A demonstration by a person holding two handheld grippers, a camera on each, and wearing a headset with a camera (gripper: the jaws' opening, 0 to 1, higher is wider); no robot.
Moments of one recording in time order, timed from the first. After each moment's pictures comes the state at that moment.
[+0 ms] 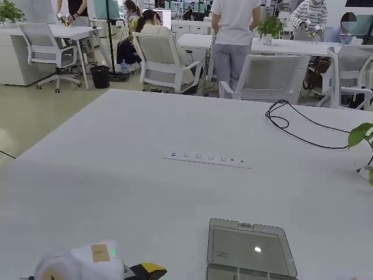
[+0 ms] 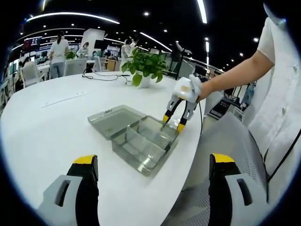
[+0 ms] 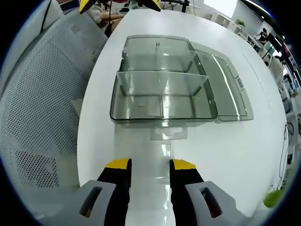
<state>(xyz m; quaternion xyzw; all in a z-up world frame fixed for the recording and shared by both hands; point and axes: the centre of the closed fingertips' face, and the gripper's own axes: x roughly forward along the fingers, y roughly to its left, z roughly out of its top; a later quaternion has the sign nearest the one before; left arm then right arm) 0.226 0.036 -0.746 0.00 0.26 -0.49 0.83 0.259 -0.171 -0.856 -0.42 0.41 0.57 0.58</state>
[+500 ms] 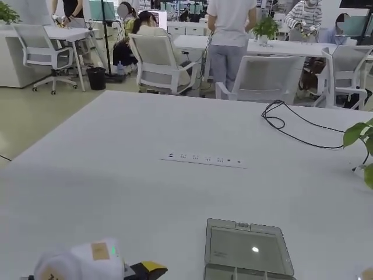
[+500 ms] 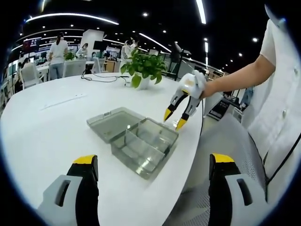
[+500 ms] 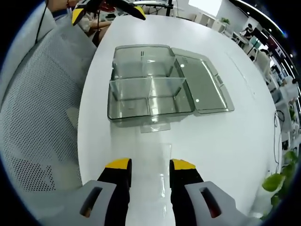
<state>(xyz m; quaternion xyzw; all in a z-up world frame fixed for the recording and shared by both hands) 0.228 0.031 -0.740 0.00 0.26 -0.49 0.83 0.267 -0.182 -0.824 -0.40 0.39 0.53 0.64</state>
